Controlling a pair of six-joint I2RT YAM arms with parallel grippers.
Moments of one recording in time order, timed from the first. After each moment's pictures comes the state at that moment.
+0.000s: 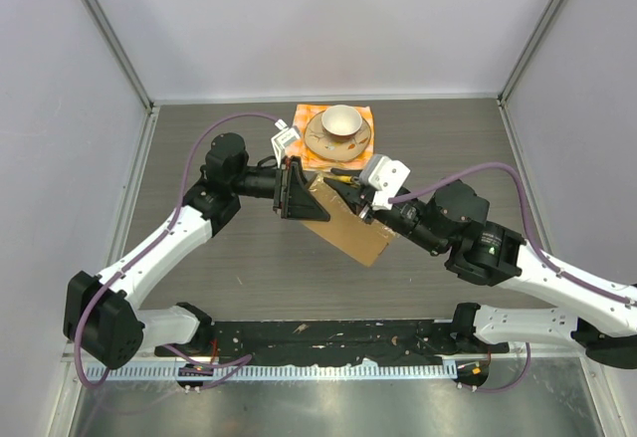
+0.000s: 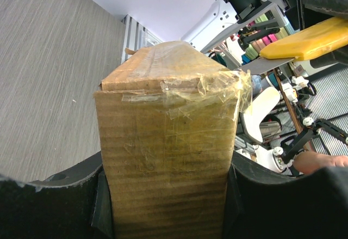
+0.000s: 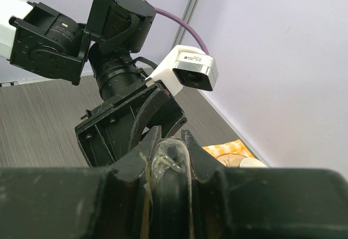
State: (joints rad) left arm -0.52 1.24 0.97 0.17 1.16 -0.71; right arm 1.16 0.96 1.16 -0.06 0.20 -0.36
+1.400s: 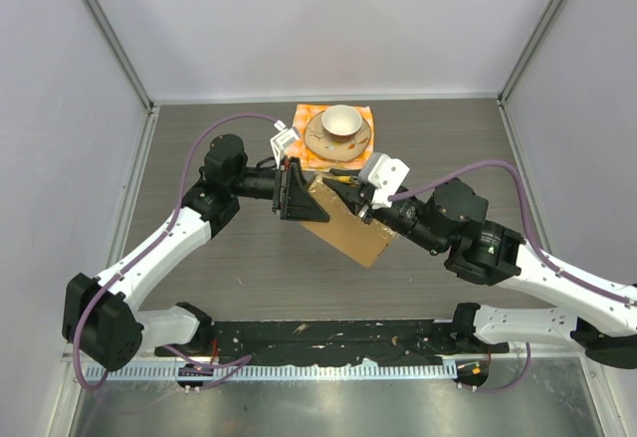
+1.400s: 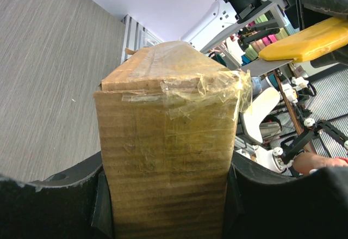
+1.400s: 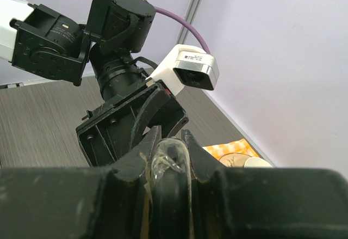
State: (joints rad) left arm -0.52 1.23 0.96 0.17 1.16 -0.72; right arm 1.16 0.97 1.17 -0.07 0.19 -0.34
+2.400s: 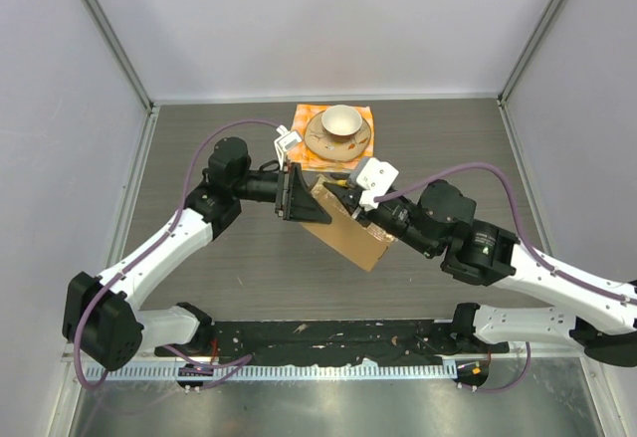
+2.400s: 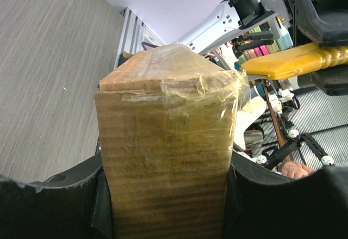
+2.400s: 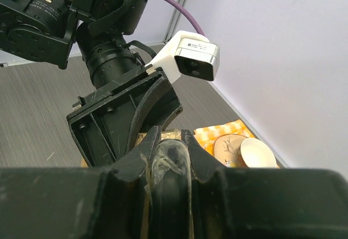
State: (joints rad) left arm -0.53 1.23 0.95 0.16 1.13 -0.79; right arm 1.16 0.99 1.16 -0.13 0.26 -0.35
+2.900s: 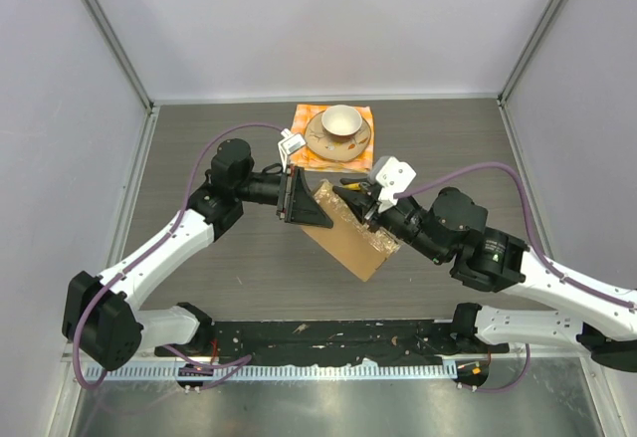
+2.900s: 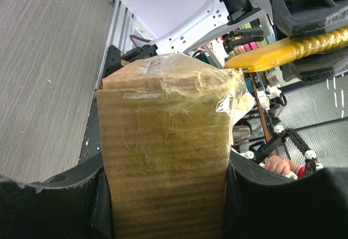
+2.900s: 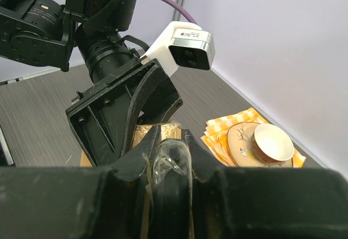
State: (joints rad) left arm -0.55 1.23 0.94 0.15 1.14 -0.84; right arm 1.16 0.91 1.09 -0.13 0.29 -0.23
